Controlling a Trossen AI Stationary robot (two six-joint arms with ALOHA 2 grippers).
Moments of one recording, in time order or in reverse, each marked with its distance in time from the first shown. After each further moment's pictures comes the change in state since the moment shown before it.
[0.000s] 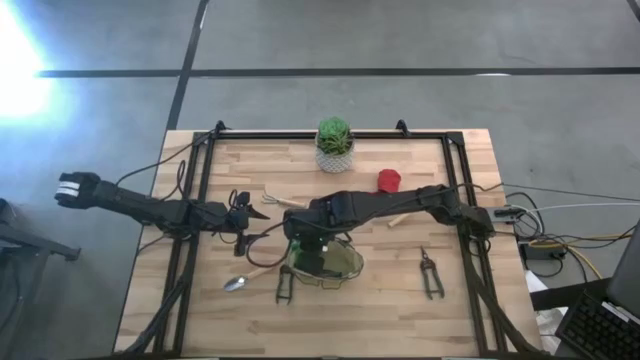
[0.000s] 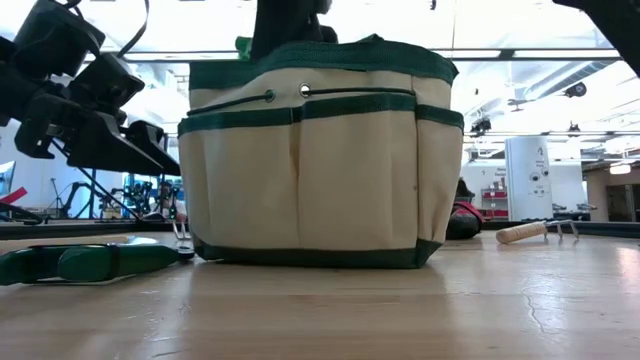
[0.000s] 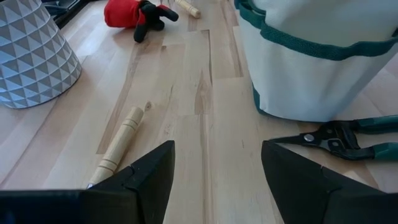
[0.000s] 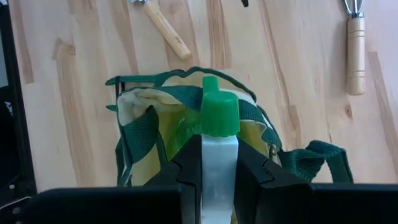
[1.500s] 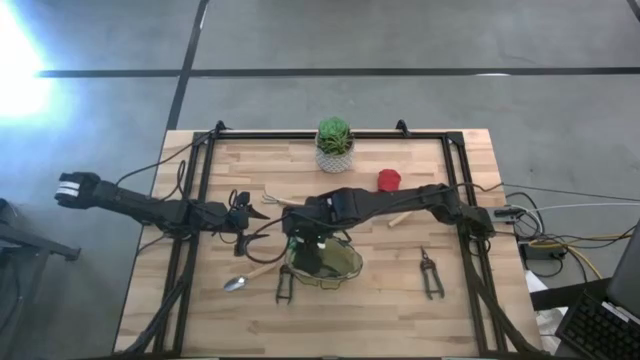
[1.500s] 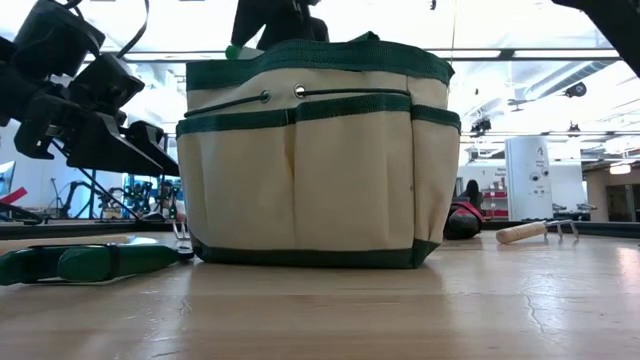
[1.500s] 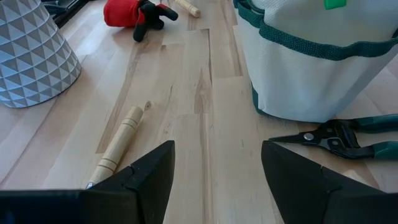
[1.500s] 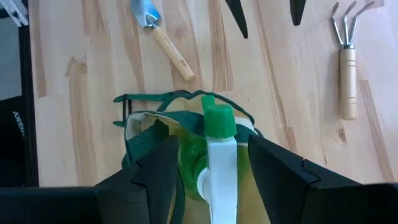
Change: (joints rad) left arm 0.000 0.000 -0.001 0.000 0.000 0.000; right arm -0.006 -0.005 0.026 0.038 -0.001 -0.040
